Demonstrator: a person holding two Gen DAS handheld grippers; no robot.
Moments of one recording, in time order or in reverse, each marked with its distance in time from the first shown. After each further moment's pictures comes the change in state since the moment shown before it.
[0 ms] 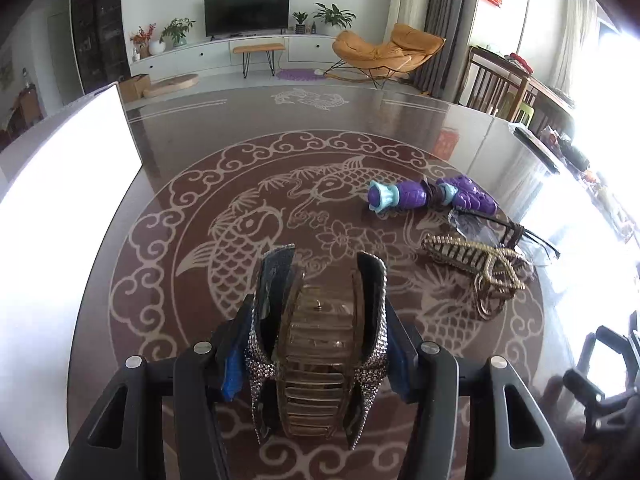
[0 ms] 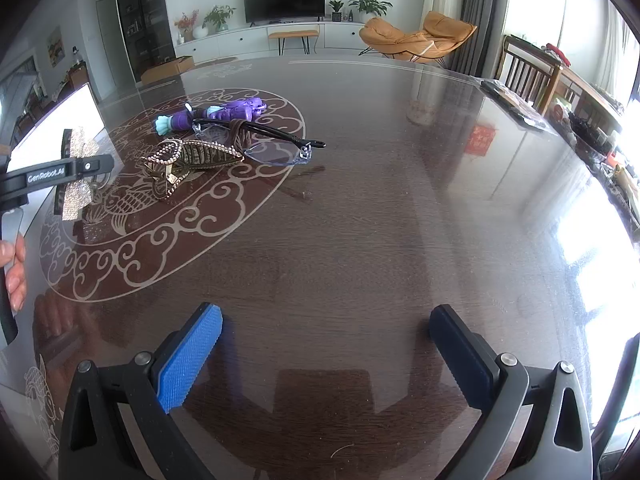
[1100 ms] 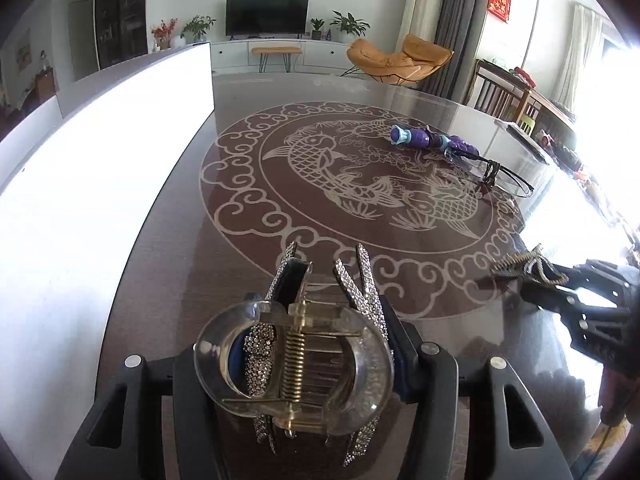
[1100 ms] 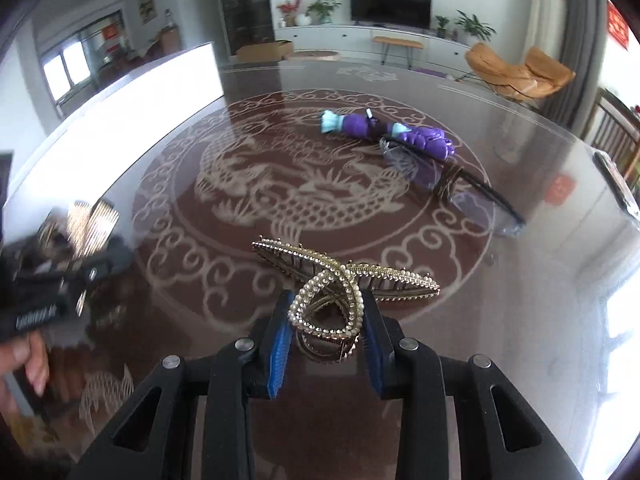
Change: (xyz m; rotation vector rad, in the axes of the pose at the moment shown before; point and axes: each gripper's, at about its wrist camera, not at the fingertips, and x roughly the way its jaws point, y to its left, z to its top) left arm -0.064 0.038 -0.093 -0.062 -0.038 0.005; right arm -0.012 0.104 0.004 -0.291 -0.021 0.254
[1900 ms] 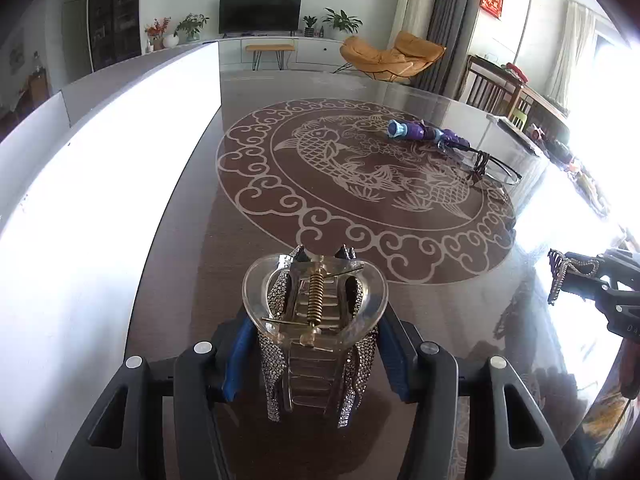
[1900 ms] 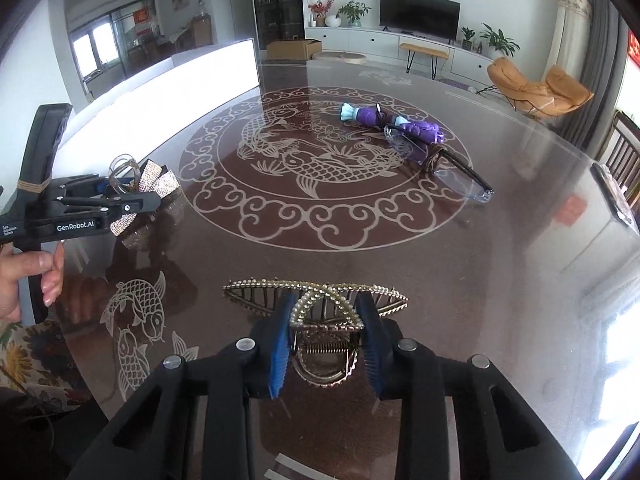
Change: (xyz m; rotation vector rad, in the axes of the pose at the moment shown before) left arm -0.030 0.017 -0.014 -0.002 0.008 -0.045; right arm -0.046 -0.003 -0.030 -0.053 -0.010 0.036
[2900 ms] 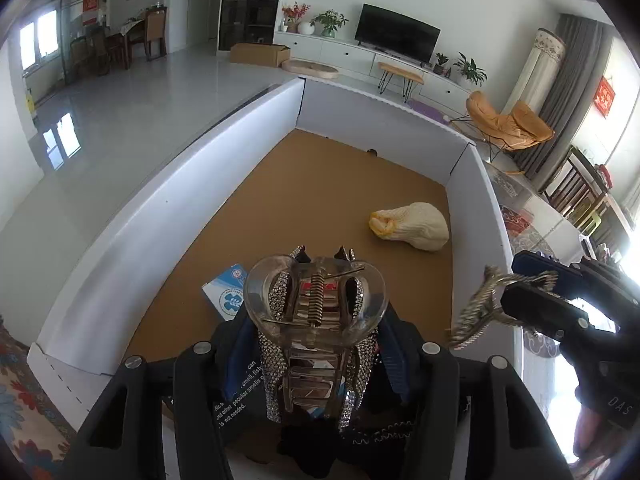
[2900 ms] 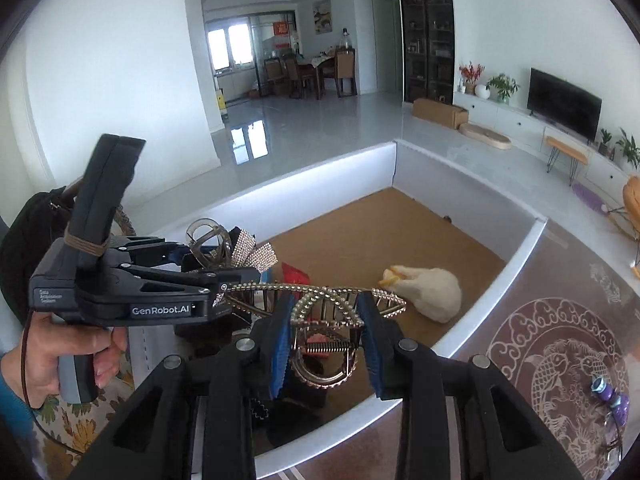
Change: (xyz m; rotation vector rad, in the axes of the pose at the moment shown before) left arm -0.133 0.238 0.023 -0.353 -0.013 0.237; right arm 0.043 0.323 0.207 -0.304 -0.122 0.372
